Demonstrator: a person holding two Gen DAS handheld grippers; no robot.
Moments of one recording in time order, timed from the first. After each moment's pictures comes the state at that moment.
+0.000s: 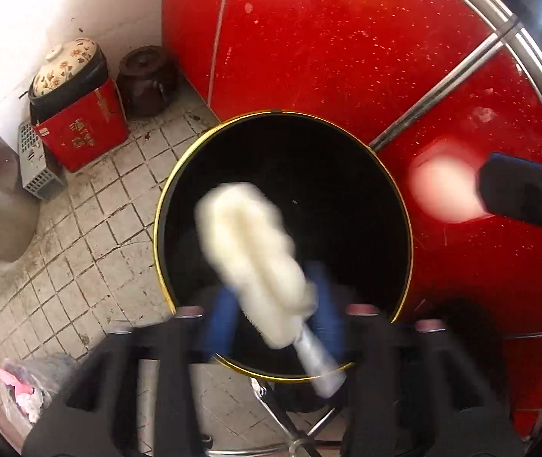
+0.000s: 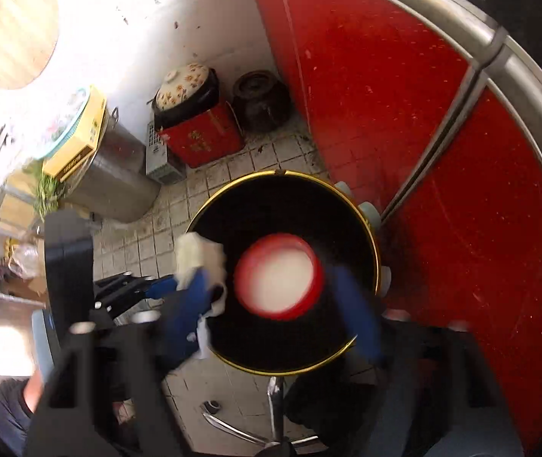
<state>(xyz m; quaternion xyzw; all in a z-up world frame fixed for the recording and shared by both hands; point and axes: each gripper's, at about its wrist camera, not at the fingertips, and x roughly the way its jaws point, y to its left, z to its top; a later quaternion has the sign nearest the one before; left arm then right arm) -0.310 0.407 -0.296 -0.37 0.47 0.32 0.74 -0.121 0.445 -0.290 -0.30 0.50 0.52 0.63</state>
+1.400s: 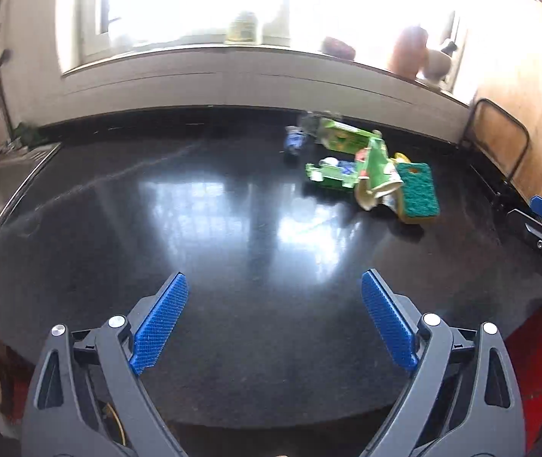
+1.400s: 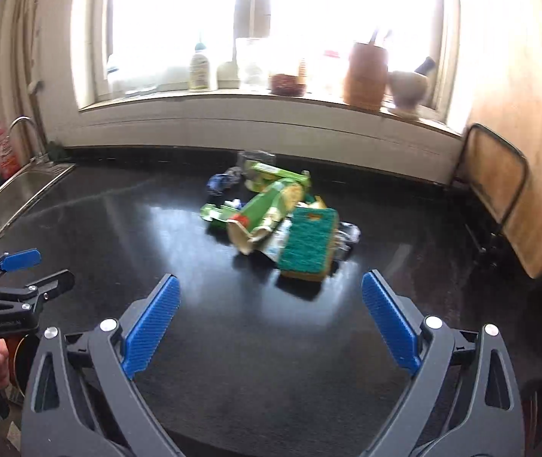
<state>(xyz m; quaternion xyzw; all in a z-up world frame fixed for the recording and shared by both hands) -0.024 0.037 0.009 -0.04 0.37 -0.02 0.93 -0.017 -0.160 -0.027 -0.06 0.27 0.06 0.96</state>
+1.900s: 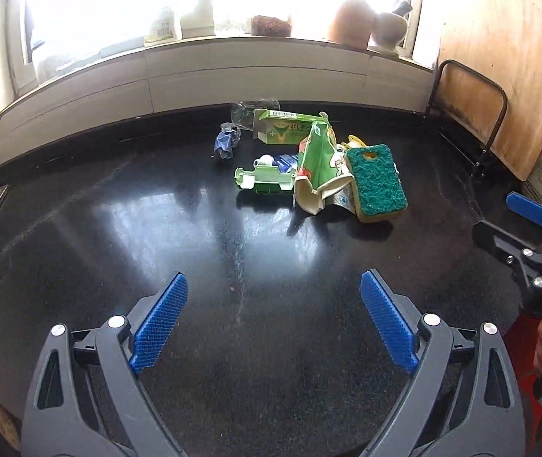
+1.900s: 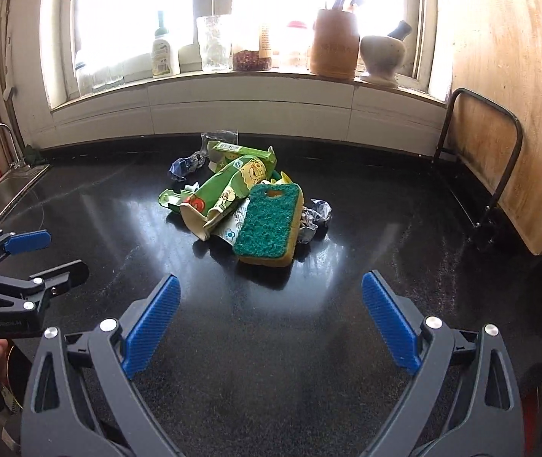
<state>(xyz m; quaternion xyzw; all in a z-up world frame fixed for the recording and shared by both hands) 0.033 -0.006 0.002 0.00 0.39 -0.08 0.92 0.025 -0.178 -0.051 -0.04 0.30 0.05 0.95</state>
